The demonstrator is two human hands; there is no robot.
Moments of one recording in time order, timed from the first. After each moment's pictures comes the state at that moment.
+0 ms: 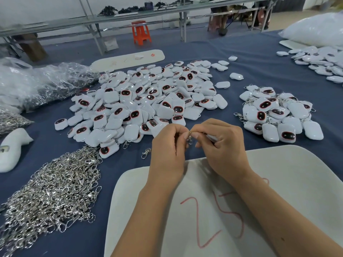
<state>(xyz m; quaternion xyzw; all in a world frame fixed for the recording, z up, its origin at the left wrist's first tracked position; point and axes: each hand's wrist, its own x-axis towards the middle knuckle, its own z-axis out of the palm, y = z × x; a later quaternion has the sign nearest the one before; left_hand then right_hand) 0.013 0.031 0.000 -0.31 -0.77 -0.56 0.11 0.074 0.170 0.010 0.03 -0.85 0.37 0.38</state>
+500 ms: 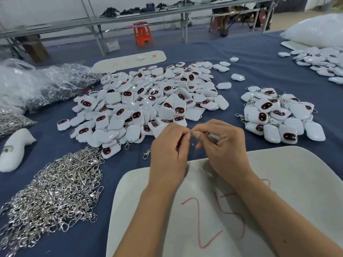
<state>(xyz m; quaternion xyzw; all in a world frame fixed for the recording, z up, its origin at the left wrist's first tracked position) 0.014 0.029 0.004 -0.35 -0.77 -0.49 0.20 0.073 0.165 0.009 -0.01 -0.81 0.47 0.35</state>
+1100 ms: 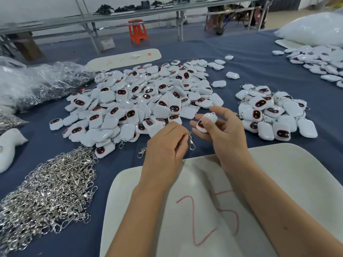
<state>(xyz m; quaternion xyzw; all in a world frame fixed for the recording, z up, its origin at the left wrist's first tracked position) 0.010 0.027 0.003 -0.41 -0.79 -0.40 0.20 0.061 0.179 0.004 -0.15 -0.56 0.76 0.29</state>
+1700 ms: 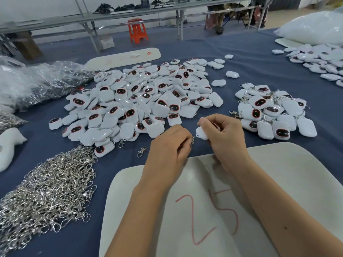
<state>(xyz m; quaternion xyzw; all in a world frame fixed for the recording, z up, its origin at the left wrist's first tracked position) 0.014 0.029 0.004 -0.42 -0.81 -0.40 0.13 0.063 0.183 0.000 -0.18 -0.71 0.61 0.29</state>
